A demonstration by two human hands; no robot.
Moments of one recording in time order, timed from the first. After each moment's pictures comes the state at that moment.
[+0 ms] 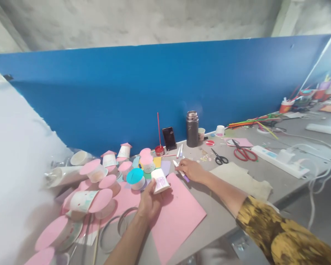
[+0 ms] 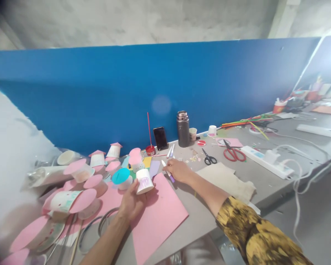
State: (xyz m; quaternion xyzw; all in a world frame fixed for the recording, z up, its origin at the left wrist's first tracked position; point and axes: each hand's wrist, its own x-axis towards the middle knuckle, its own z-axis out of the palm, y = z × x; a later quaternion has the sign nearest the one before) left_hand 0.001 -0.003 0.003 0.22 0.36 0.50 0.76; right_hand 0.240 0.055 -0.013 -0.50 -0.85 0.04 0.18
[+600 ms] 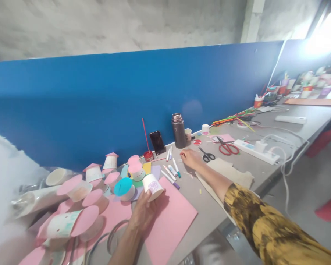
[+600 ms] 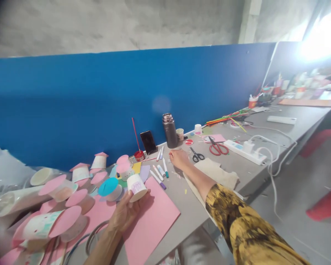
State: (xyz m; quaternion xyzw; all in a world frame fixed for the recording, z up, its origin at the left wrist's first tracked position) left_hand -0.005 -0.003 -0.007 0.29 0.32 0.48 0.76; right_hand 0.289 0.070 0.008 -0.73 -0.65 0.02 0.21
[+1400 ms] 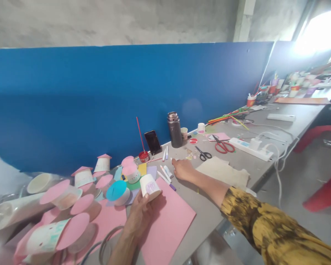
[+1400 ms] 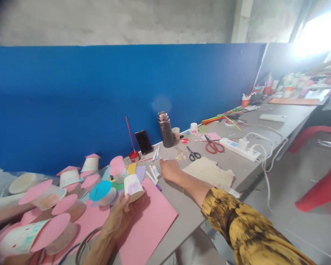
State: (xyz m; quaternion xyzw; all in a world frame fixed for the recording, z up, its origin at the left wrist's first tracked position) left_hand 0.000 -0.005 -0.004 0.34 0.32 0.47 0.75; right_hand 0.238 0.045 0.005 -0.72 -0.69 0.05 0.08
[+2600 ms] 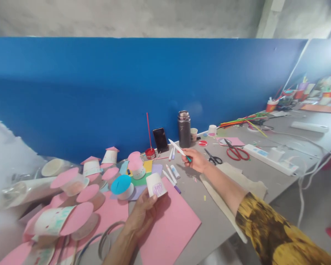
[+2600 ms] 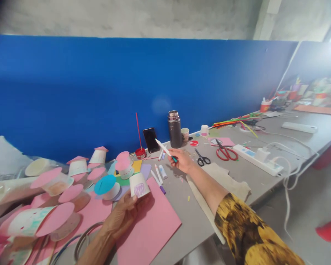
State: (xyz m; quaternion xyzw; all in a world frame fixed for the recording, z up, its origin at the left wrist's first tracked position) left_hand -0.001 -0.002 -0.010 0.30 0.32 0.46 0.77; right_hand 0.280 0.071 0.013 -0.39 -0.43 0.59 0.57
